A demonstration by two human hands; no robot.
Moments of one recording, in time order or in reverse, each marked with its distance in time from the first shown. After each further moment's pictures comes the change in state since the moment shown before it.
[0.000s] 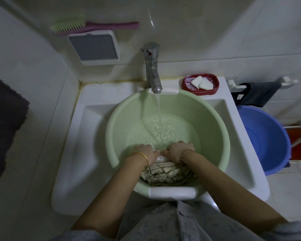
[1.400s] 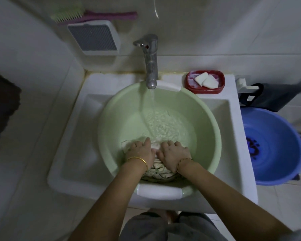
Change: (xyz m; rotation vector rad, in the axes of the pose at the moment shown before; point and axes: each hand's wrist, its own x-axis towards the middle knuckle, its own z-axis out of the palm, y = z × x) left_hand -0.026 0.037 0.019 -0.041 0.122 -0.166; right_hand -0.011 0.028 0.026 -0.040 0.193 -0.217
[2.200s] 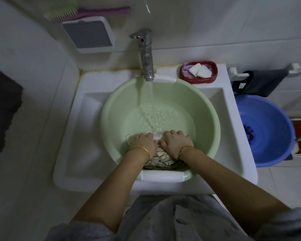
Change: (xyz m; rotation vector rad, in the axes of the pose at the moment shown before) left_hand 0.005 -0.004 0.000 0.063 0.011 0.110; right_hand -0.006 -0.005 -0.005 0.075 0.035 0.090
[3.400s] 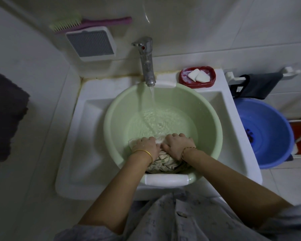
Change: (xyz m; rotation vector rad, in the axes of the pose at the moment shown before) left_hand 0.005 -0.005 -0.001 0.003 0.008 0.014; right_hand 0.005 -0.004 -0.003 0.012 0.004 0.031
